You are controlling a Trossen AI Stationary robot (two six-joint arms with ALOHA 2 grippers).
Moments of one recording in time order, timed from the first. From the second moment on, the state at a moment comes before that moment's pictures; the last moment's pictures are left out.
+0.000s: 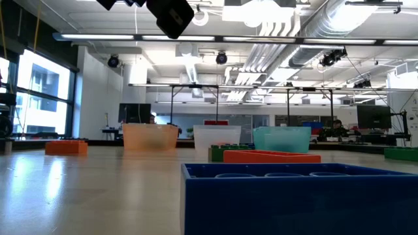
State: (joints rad) left arm 0.08 1.40 0.98 -0.10 0.63 -0.04; right arm 0.19 1.64 1.20 0.16 -0.23 -0.48
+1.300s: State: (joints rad) left arm 0.18 1.30 0.98 -0.57 -0.17 0.19; right arm -0.05 1.63 1.20 -0.07 0.06 -0.45
